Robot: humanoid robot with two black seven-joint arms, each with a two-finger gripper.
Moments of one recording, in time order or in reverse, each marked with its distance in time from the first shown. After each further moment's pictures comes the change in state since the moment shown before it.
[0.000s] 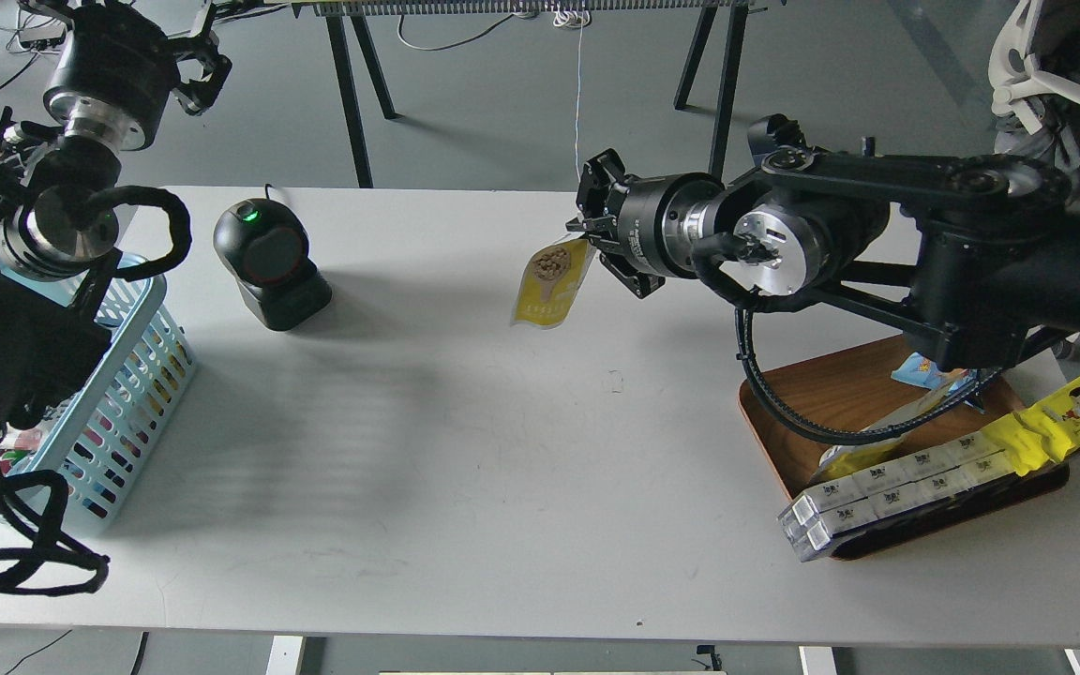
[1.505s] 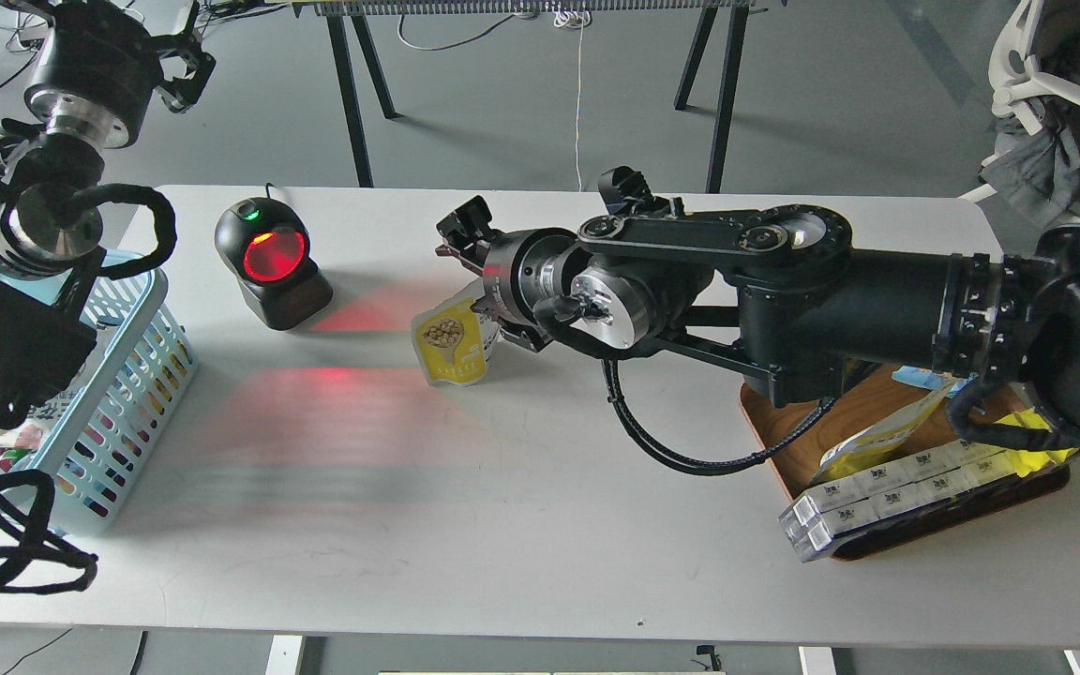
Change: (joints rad) left arm -0.001 0.026 0.002 0.005 0.000 -0.001 0.003; right arm 0.007 0.279 -0.006 -0.177 -0.008 -0.025 0.005
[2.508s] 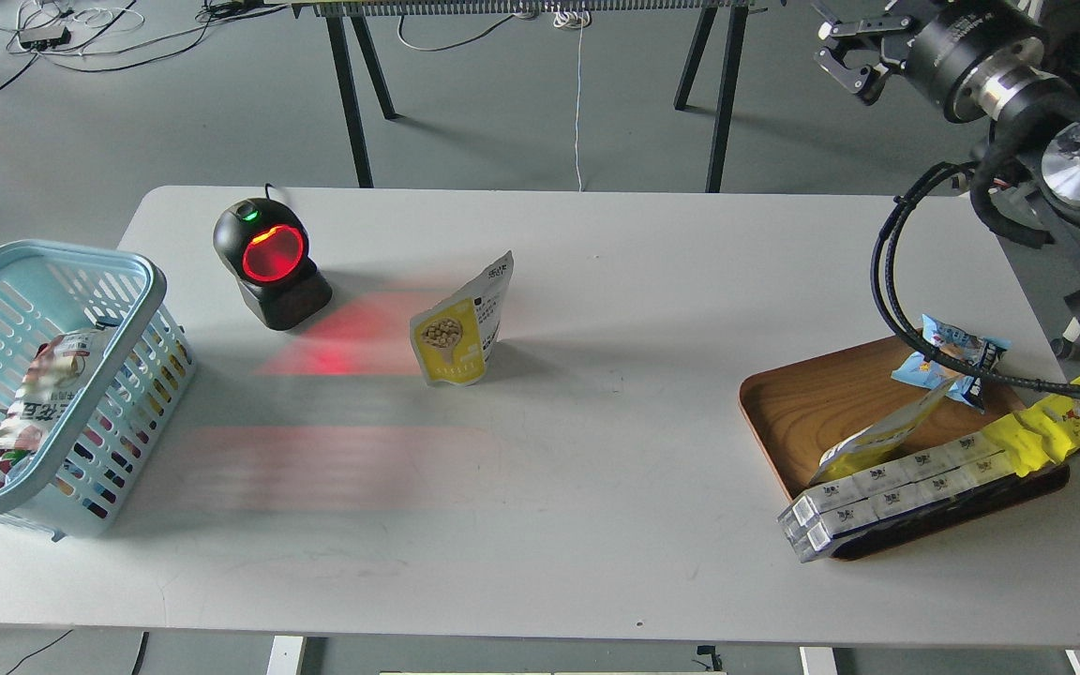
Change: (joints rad) left arm -0.125 0.805 0.420 -0.614 0.540 0.001 0.019; right arm -0.633 -0.447 1.173 -0.131 0.010 0.477 0.230
